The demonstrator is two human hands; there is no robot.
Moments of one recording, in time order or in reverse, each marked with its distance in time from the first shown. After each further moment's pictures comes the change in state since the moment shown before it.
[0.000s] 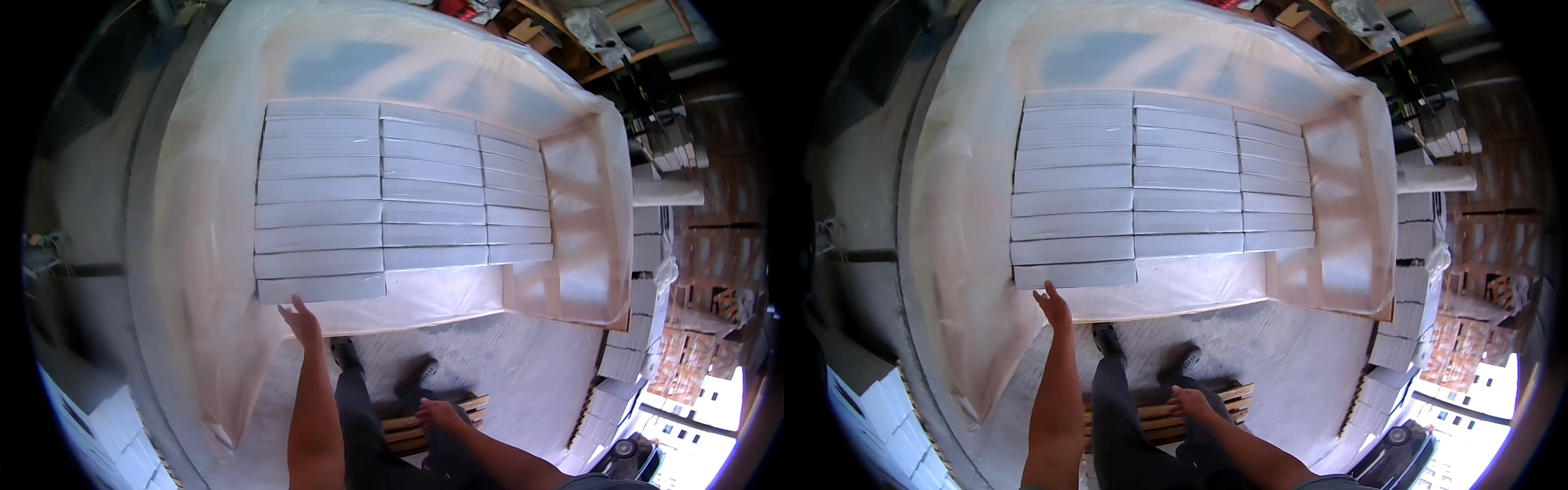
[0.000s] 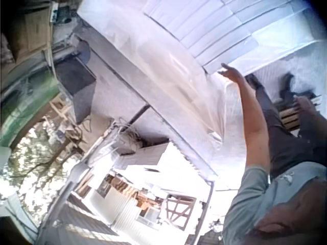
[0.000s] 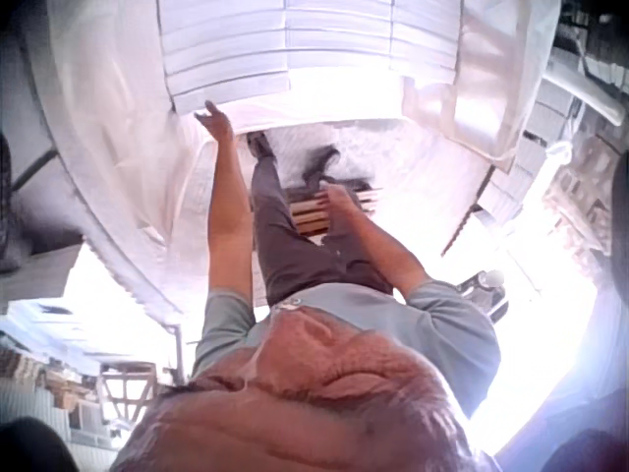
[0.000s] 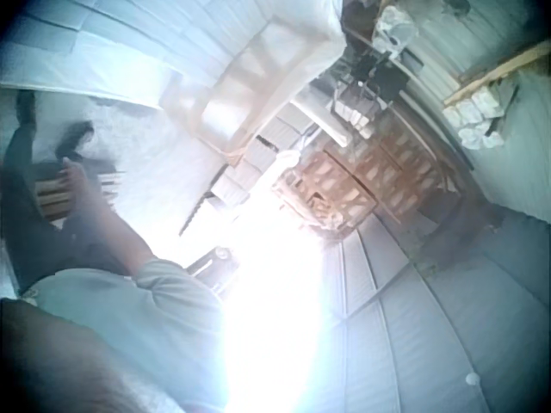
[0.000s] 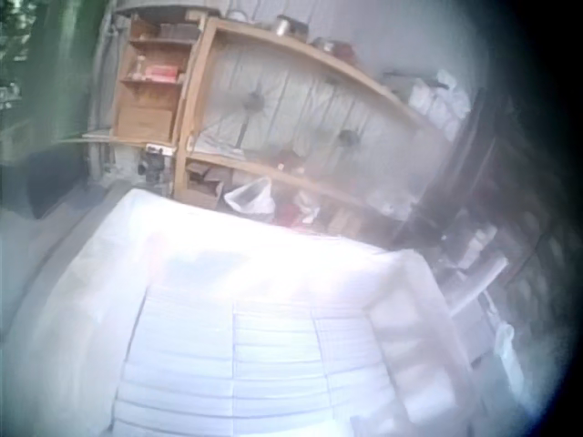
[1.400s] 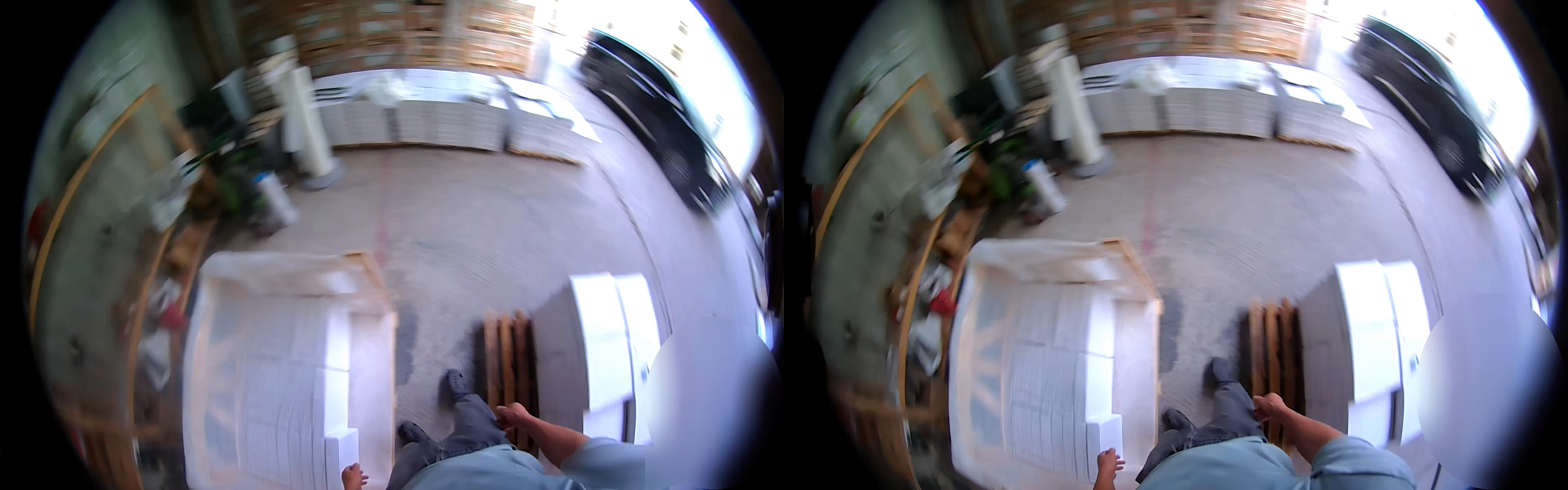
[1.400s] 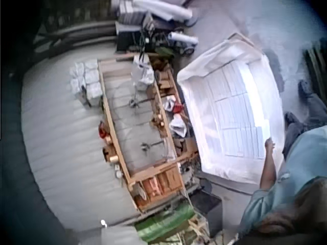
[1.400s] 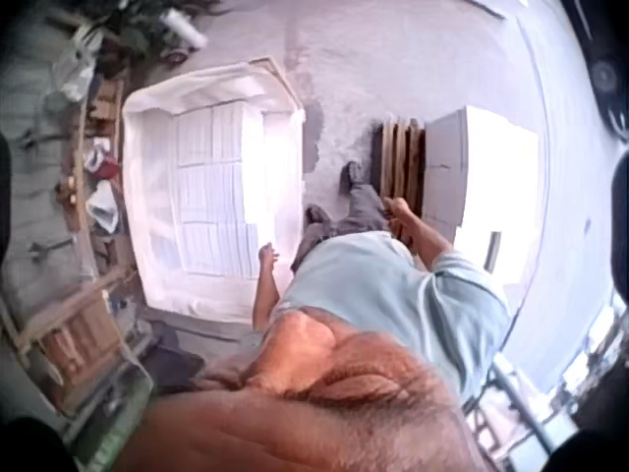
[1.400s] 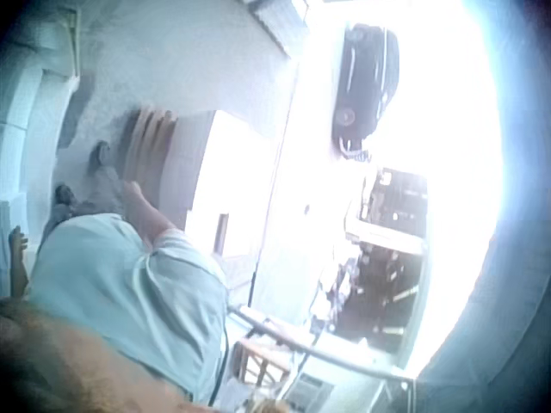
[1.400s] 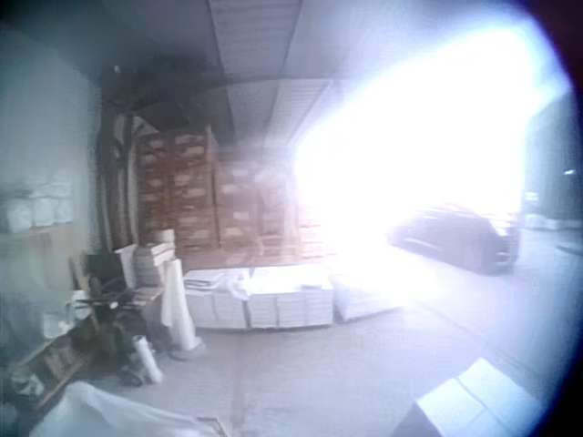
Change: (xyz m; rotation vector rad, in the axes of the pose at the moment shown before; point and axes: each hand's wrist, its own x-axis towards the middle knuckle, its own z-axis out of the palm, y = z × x) left_hand -0.191 0.136 -0.080 1.153 -1.182 0.352; right_hand -0.187 0.299 -0.032 1.108 0.372 -0.064
